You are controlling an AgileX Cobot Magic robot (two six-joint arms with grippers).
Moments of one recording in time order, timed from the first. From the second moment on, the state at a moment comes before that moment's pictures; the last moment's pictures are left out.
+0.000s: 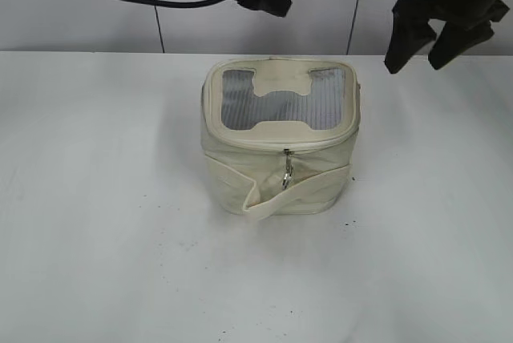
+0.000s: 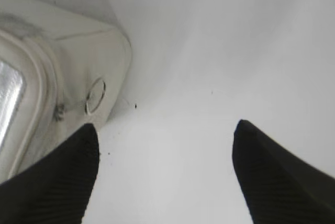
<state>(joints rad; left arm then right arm) -0.53 2.11 -1.93 -0.54 0.74 0.60 0.16 2.02 -1.78 0.25 1.21 -0.24</state>
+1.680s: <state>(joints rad) -0.57 2.39 -2.23 -0.68 1.11 0.76 0.16 1.94 -1.24 0.65 0.68 -1.01</state>
